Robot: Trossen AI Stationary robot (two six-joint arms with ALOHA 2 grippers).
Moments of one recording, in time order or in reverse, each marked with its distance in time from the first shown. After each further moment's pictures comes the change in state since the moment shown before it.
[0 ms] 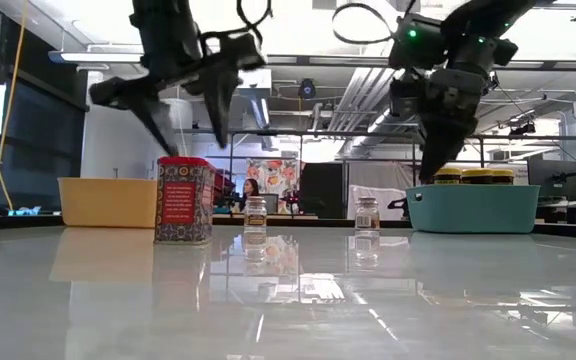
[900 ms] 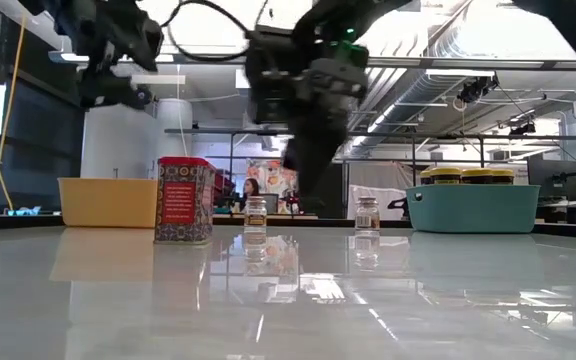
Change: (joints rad) left arm 0.283 -0.721 -0.473 0.237 0.371 0.744; right arm 0.169 0.766 0.842 -0.294 -0.200 -0.328
